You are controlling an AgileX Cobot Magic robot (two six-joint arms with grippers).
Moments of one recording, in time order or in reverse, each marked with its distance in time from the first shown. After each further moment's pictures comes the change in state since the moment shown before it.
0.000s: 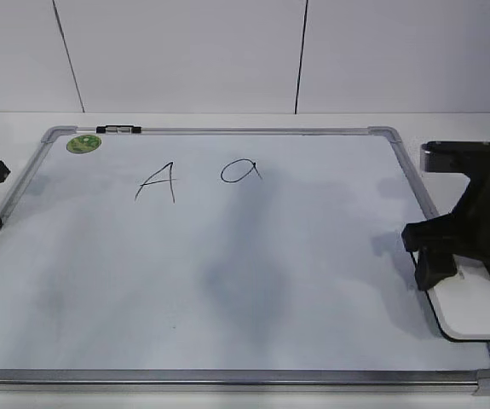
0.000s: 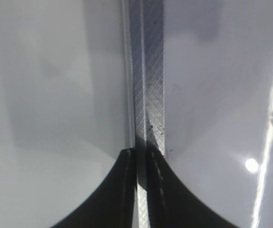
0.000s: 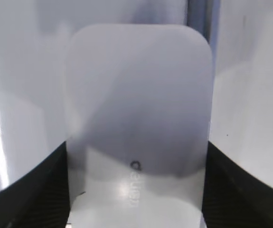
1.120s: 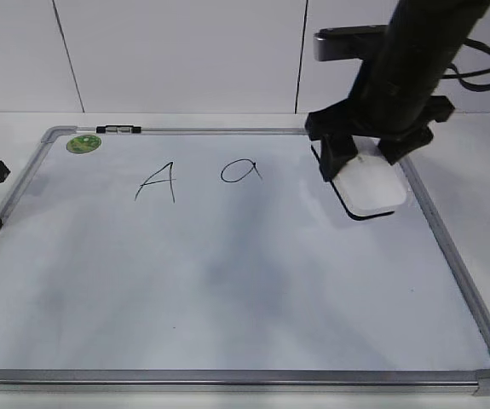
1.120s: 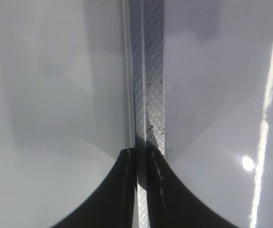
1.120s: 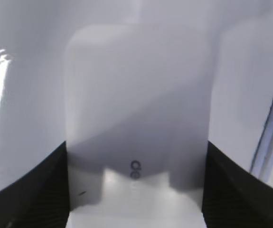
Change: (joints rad) left arm 0.000 0.000 -0.001 0.006 0.008 -0.004; right arm 0.141 0.227 -0.621 0.024 0.258 -0.152
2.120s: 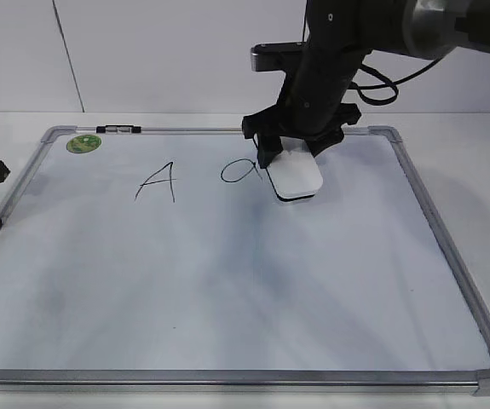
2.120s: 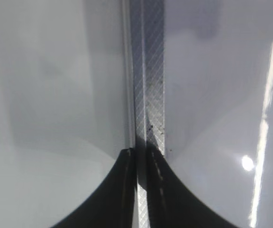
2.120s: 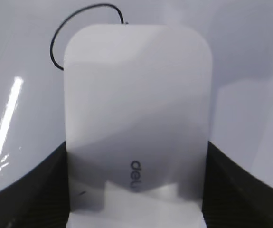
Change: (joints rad) left arm 0.000 0.000 0.000 0.000 0.000 0.000; right arm 0.030 0.354 -0.358 0.027 -0.107 -0.013
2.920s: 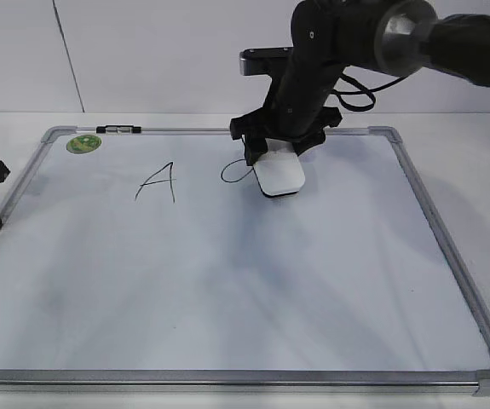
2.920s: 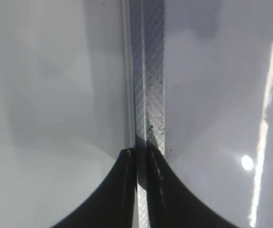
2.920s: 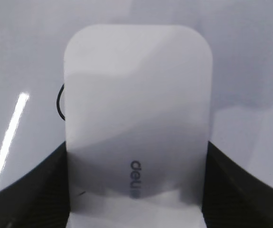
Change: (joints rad) left arm 0.000 0.000 0.000 0.000 0.002 0.000; right arm 0.002 0.110 -0.122 0.005 -0.047 -0.002
